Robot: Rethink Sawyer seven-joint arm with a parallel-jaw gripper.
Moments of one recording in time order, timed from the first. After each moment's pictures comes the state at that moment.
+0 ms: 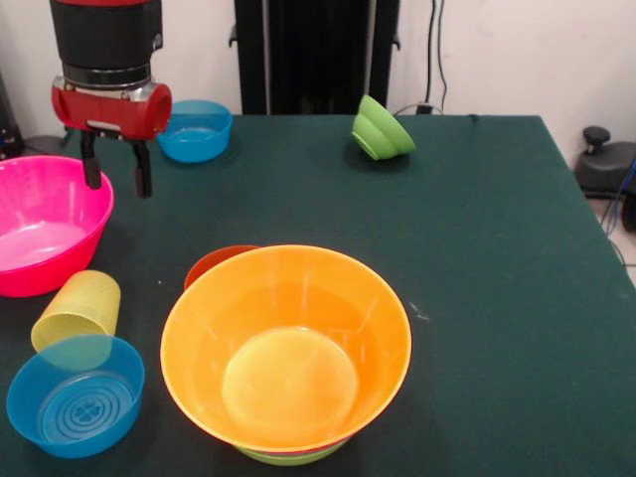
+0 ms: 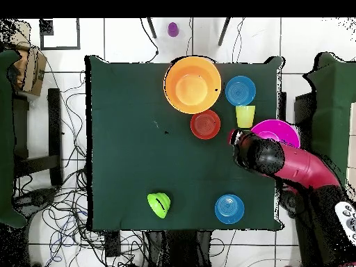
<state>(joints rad) -0.77 -0.67 0.26 1.67 -0.35 0.44 1.73</state>
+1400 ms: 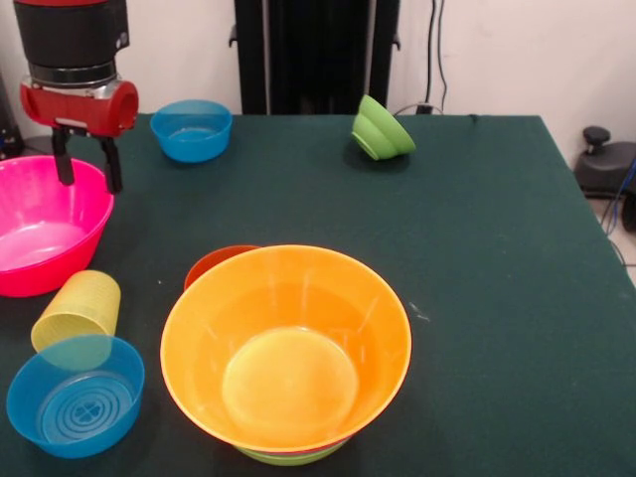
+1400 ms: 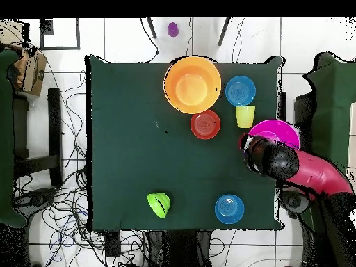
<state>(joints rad) -0.86 -0.66 0.32 1.67 -0.41 0.45 1.73</state>
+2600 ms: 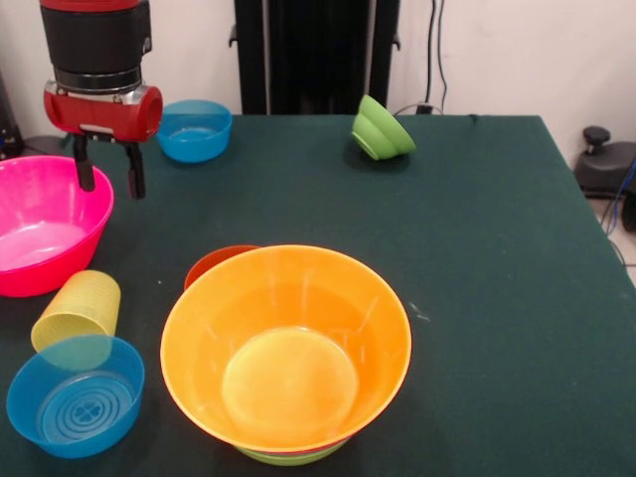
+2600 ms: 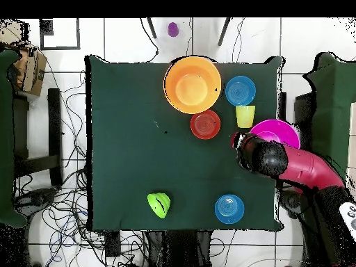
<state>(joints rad) -0.82 -0.66 0.32 1.67 -0.42 0.45 1.73</state>
